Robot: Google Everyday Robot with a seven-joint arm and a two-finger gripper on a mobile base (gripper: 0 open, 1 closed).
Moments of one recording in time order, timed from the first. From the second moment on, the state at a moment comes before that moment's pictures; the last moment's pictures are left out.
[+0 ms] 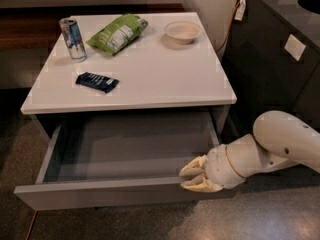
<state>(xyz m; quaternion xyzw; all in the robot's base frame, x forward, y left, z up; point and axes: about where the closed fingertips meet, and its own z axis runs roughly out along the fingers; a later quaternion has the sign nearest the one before) 0.398 -0.084 0.690 -0.66 0.65 0.25 0.27</state>
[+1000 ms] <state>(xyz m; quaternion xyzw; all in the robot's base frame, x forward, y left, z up) 0.378 -0.089 0.693 -0.66 0.65 0.27 0.26</state>
